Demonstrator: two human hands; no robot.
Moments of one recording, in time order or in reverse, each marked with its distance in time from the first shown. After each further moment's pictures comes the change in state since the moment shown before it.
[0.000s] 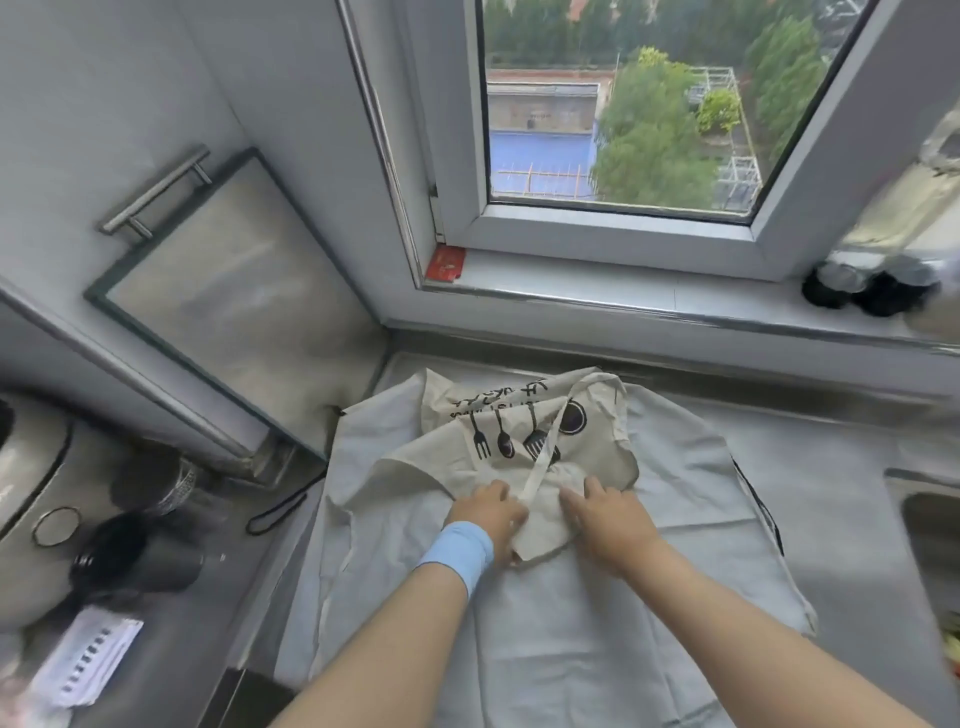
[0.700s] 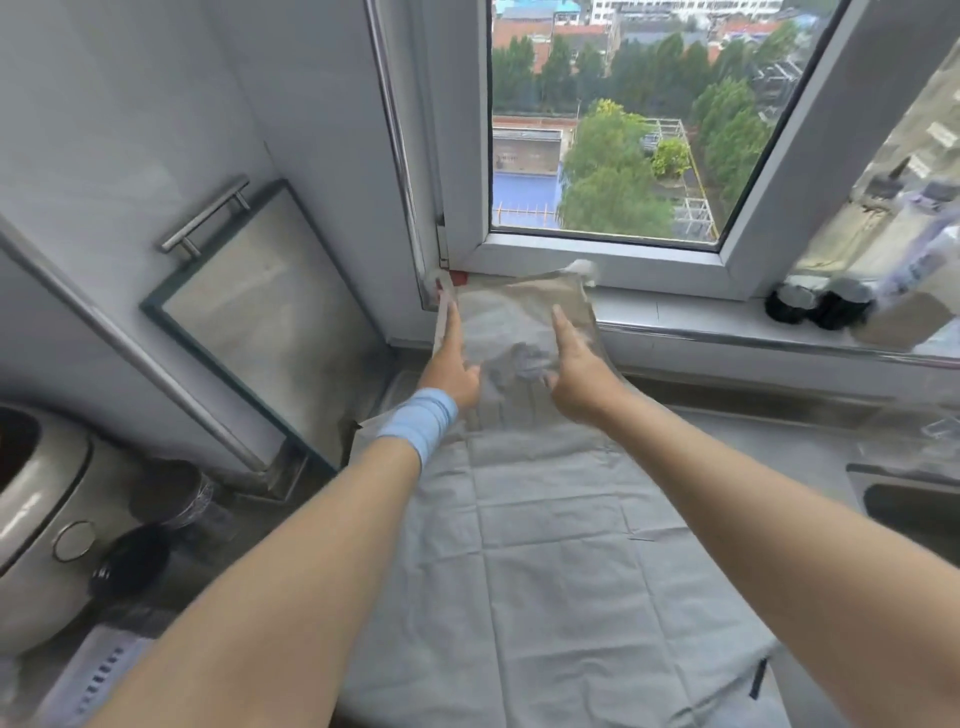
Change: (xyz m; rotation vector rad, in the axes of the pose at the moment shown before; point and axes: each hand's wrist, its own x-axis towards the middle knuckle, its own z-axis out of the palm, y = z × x) left_hand -0.009 -0.052 -0.164 -0.867 0.547 -0.015; right_hand 0.042 -0.014 -0.173 0.679 0.423 0.111
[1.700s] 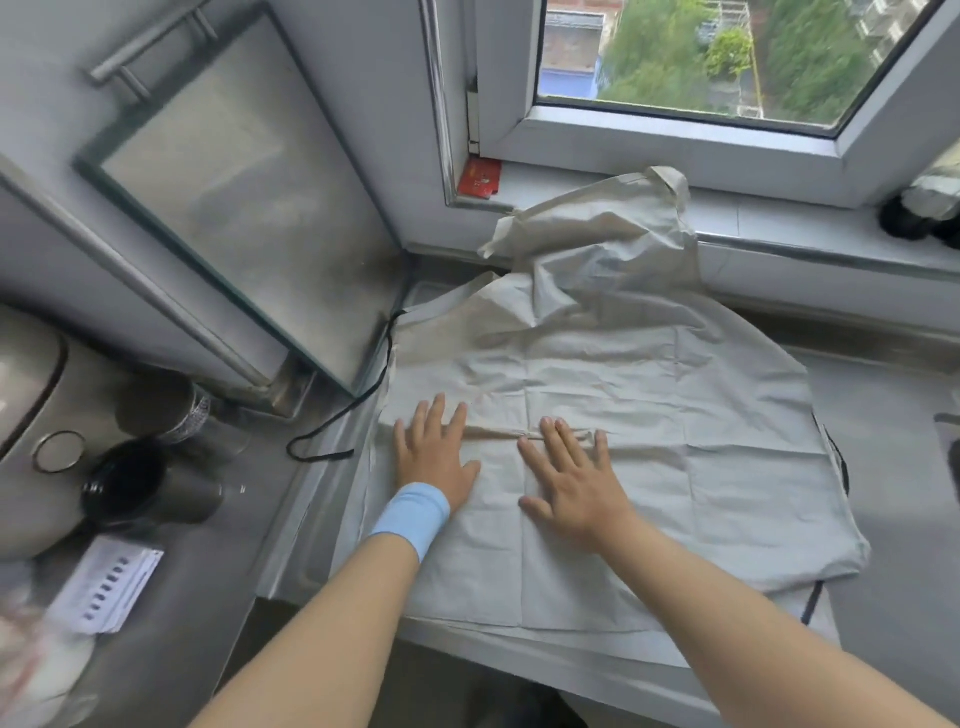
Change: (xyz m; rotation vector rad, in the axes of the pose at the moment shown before) left_hand -0.099 -0.172 0.072 0.837 -0.084 -0.135; right_hand -0.119 0.083 0.190 -0.571 -0.380 -0.178
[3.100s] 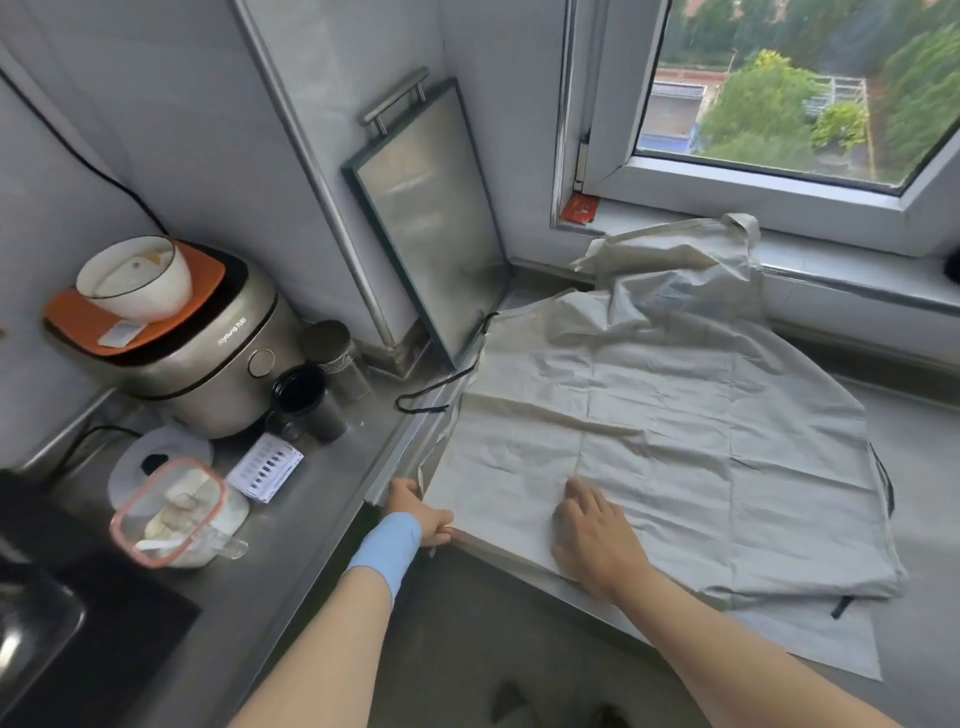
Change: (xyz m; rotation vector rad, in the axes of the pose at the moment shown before) left_hand -0.173 -0.088 -0.027 -1.227 -0.158 -0.816; right_hand -0.094 -0.087 0.017 0.109 0.060 -0.127
